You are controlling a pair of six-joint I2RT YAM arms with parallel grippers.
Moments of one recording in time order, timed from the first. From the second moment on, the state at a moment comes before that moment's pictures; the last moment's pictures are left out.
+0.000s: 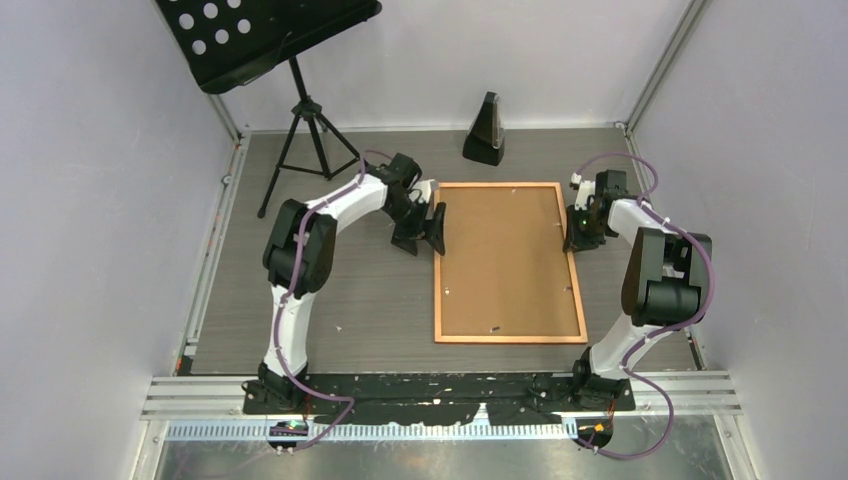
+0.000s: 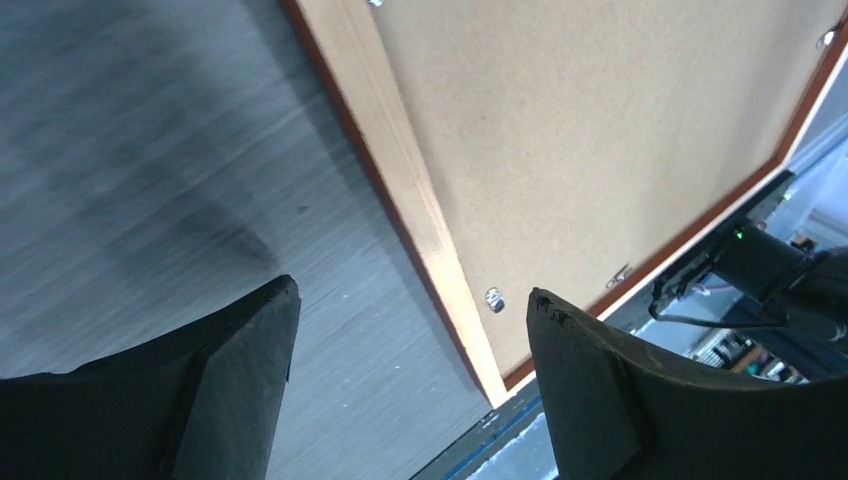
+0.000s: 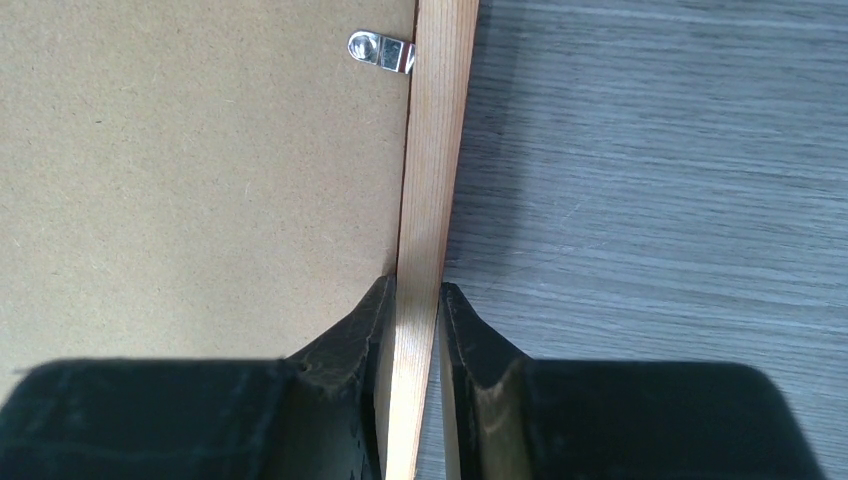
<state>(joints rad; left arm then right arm) -0.51 2.15 1.64 -0.78 0.56 -0.29 -0.16 1.72 1.05 -0.52 -0.20 -0.18</state>
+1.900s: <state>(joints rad) -0.54 2.30 1.90 -0.93 0.34 -0.21 -0.17 1.68 1.01 -0.57 -0.32 -0.44</state>
